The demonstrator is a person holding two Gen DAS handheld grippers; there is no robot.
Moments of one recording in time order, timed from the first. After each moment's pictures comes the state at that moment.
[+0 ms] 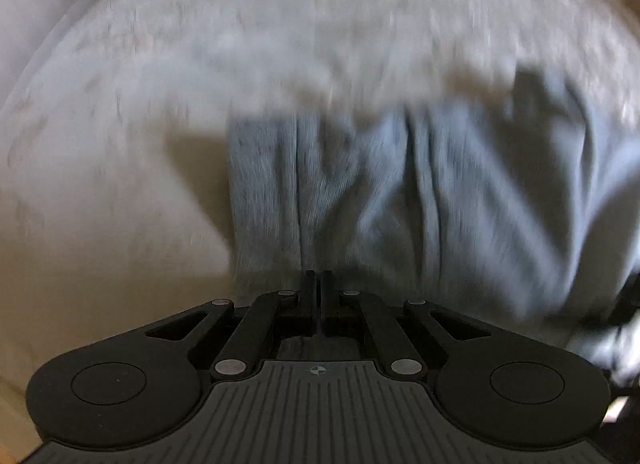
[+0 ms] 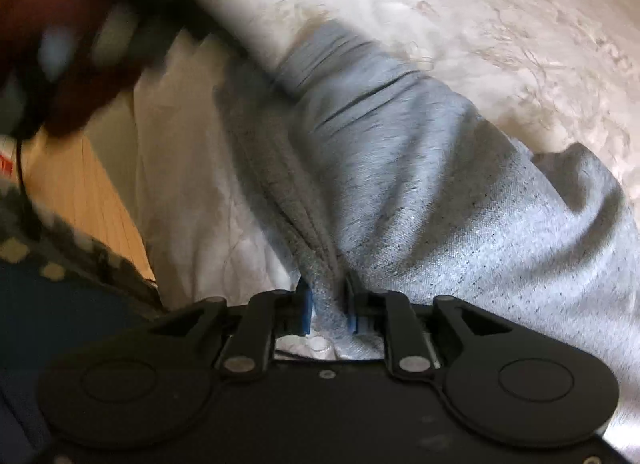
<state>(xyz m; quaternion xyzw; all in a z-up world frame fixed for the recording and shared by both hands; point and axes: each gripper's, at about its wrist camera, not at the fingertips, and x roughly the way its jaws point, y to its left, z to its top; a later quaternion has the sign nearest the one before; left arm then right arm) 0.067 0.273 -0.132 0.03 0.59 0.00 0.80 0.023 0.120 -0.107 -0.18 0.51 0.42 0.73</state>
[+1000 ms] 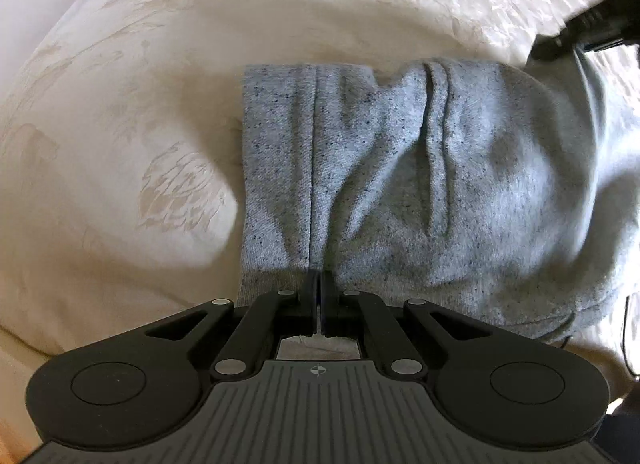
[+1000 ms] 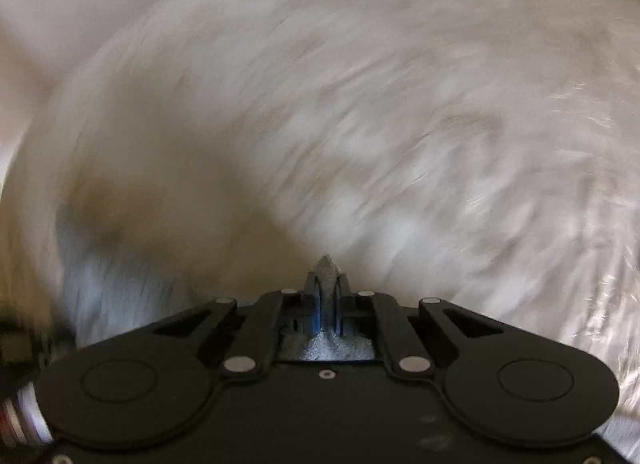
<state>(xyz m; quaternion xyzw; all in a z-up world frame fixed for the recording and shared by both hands) 0.039 0.278 -0.138 -0.01 0.59 0.04 0.81 0.243 0.050 -0.117 -0.02 0.56 0.25 0.79</state>
